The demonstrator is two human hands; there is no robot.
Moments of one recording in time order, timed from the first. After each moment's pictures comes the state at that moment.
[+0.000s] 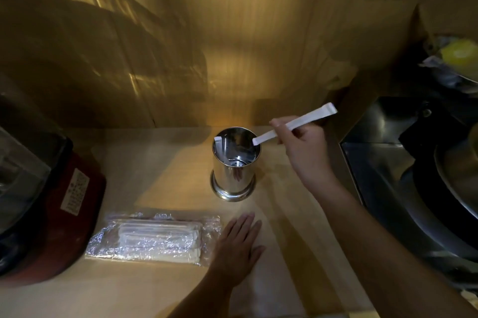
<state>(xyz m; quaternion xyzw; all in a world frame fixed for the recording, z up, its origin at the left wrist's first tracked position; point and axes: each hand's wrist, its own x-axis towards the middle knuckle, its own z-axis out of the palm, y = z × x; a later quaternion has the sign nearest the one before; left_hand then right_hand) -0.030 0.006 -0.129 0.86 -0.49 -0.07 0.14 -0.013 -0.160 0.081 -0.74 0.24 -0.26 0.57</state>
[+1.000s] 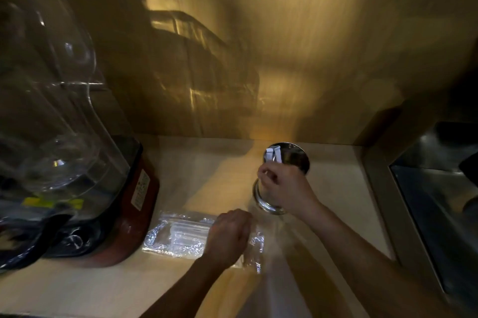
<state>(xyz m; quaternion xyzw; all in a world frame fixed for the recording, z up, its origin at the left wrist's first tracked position) 0.047 0.077 -0.063 0.87 -0.38 -0.04 0.31 0.028 -0.084 0.043 -0.92 0.11 -0.08 0.37</state>
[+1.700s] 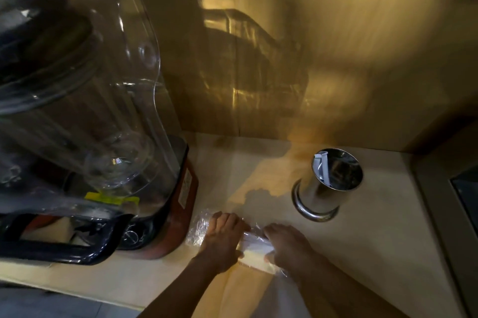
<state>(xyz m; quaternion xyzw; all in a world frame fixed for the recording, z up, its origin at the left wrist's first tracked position) 0.088 0.165 -0.080 0.92 -0.36 -0.14 0.06 0.026 -0.007 -0.080 -0.97 0.00 0.20 0.13</state>
